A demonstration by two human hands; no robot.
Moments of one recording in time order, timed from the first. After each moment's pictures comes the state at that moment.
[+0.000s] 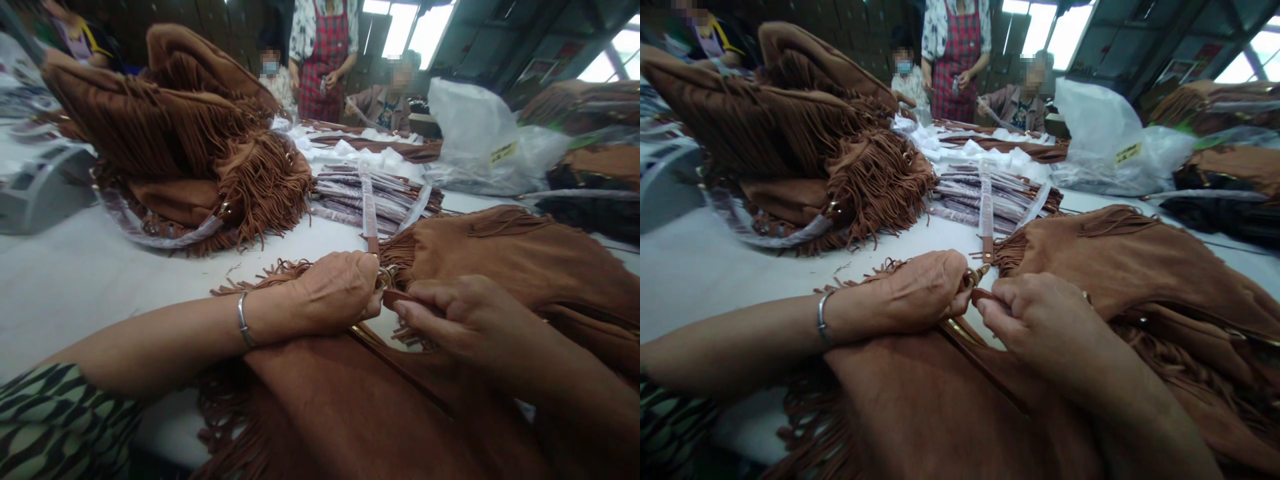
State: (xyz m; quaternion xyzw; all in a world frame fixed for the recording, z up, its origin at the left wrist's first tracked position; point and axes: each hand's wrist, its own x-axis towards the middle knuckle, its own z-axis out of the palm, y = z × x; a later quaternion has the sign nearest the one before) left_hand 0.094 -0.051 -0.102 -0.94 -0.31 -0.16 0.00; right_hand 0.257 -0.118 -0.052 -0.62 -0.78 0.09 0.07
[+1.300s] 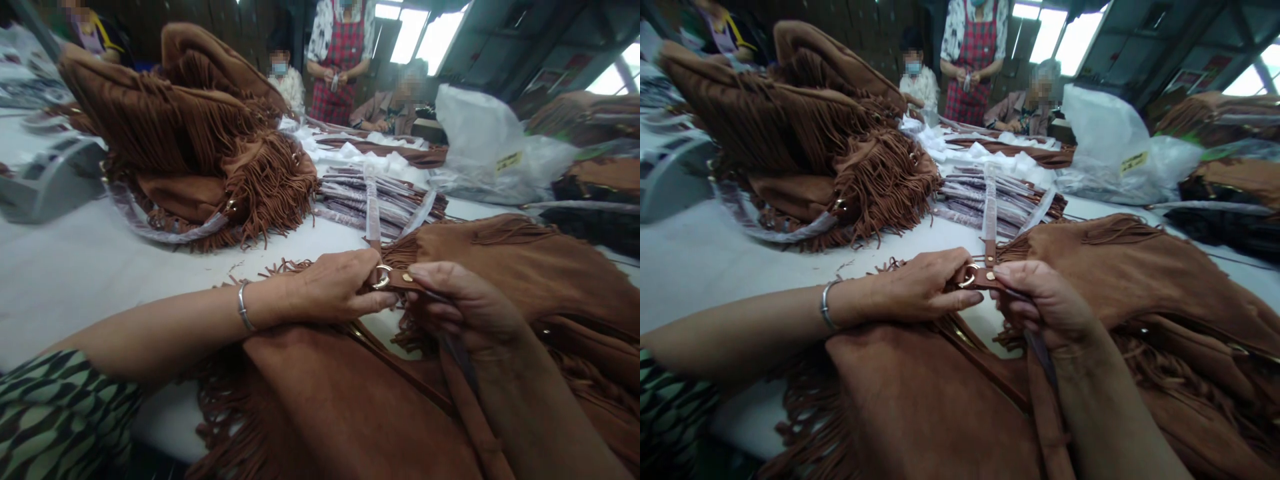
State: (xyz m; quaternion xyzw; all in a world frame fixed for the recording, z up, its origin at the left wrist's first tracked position) left_hand 0.080 -0.040 -0.097 -0.92 -0.24 -0.23 -0.19; right_hand 0.272 -0.091 -0.073 -0.51 -0.44 0.65 0.35
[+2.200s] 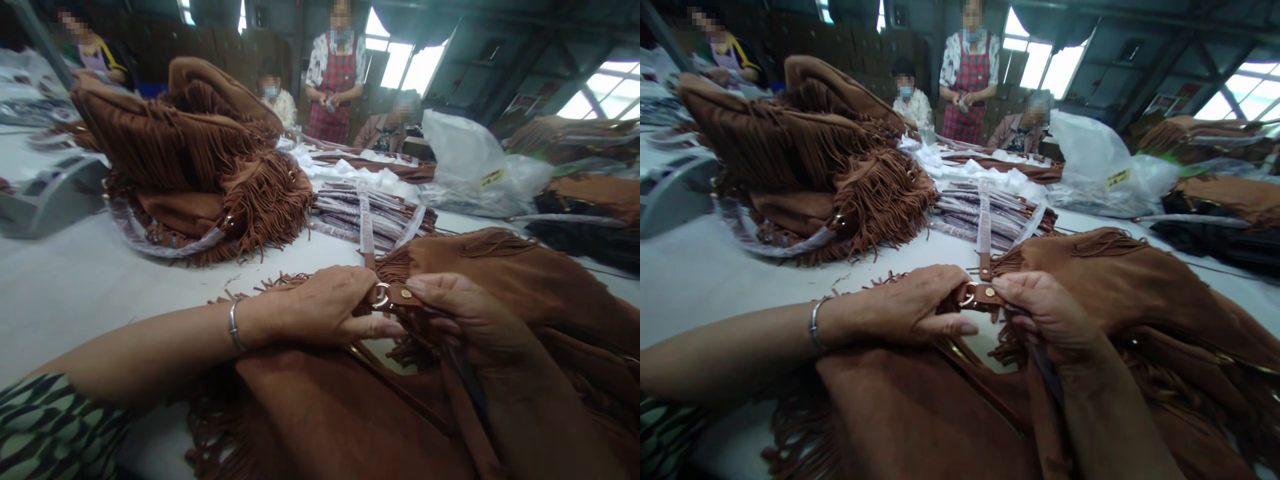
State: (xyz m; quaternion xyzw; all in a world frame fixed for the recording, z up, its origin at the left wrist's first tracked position) left_hand 0.076 -0.047 -0.083 -0.94 -0.21 -0.20 -0.18; right_hand 0.278 -0.094 -0.067 -0.56 -0.46 0.59 0.36
